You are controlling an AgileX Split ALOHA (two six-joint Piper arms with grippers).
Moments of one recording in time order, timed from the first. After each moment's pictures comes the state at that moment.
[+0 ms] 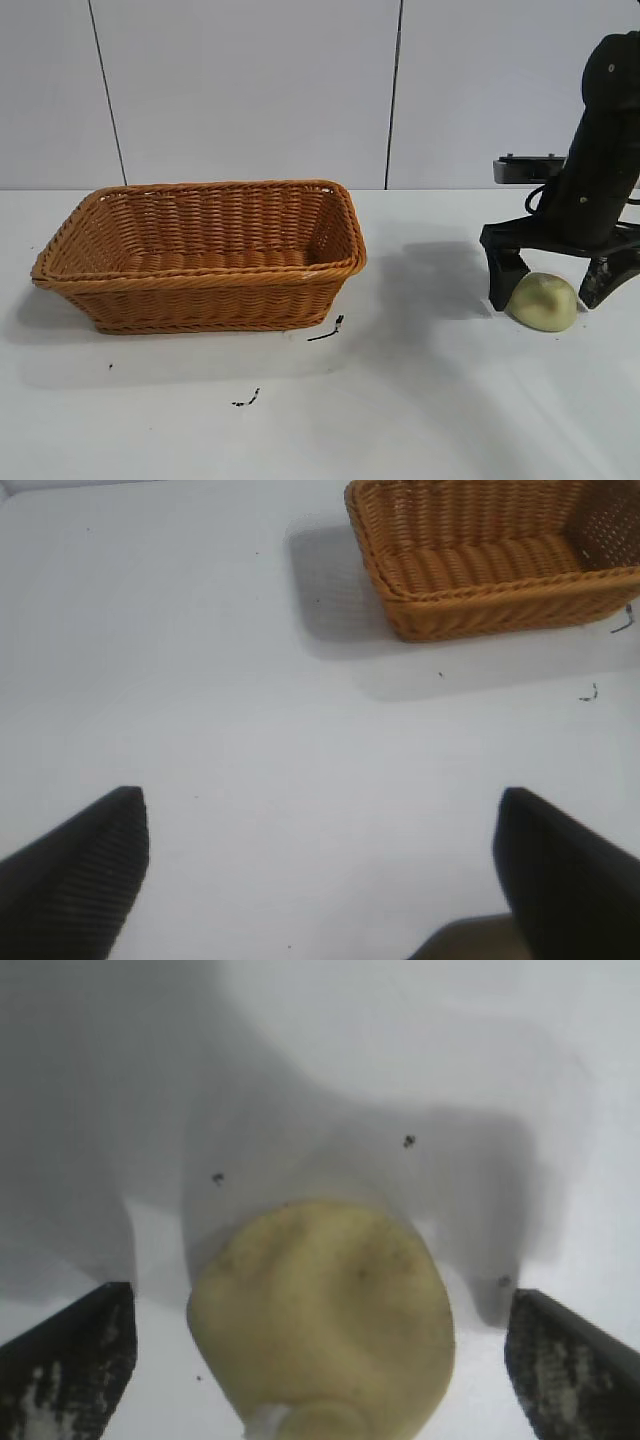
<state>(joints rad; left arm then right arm) -0.04 -0.01 -0.50 0.00 1.07 0.07 0.05 2.12 -1.34 0.06 0.74 -0.01</state>
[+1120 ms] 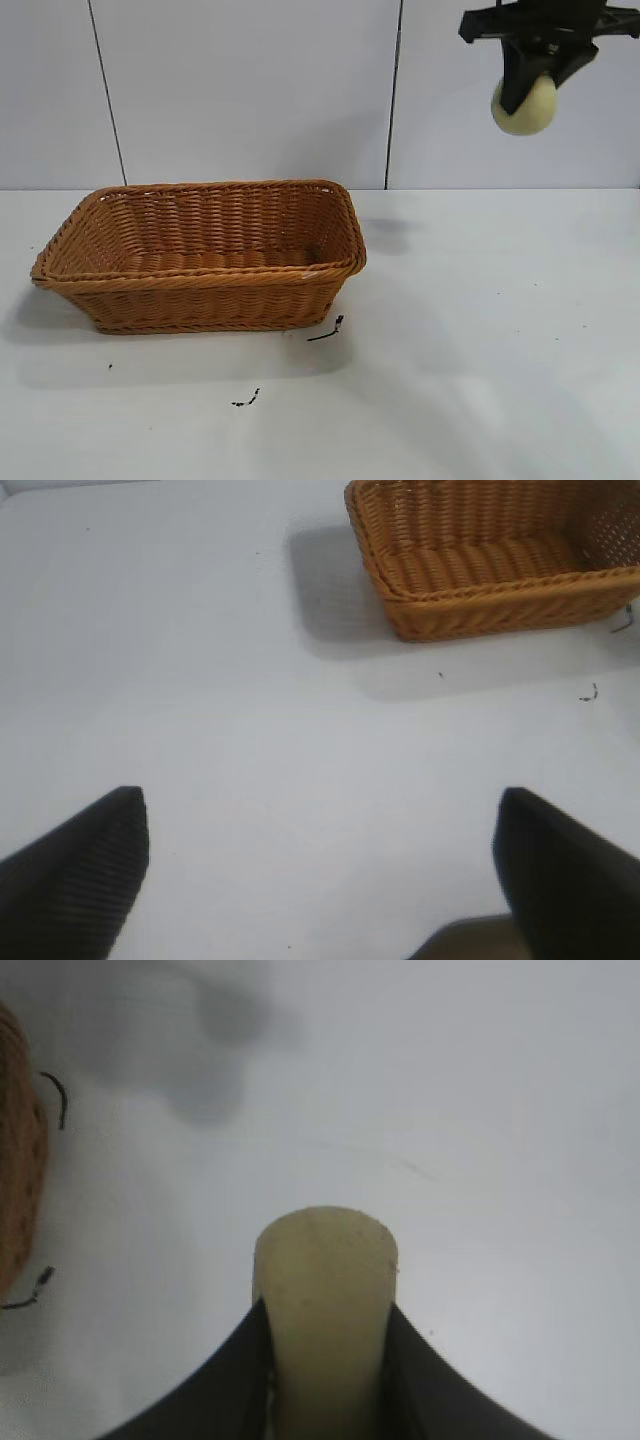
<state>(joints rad) -0.04 -0.01 -0.50 0.00 1.07 0.07 0.36 2.08 -2.08 0.00 1.20 0.04</state>
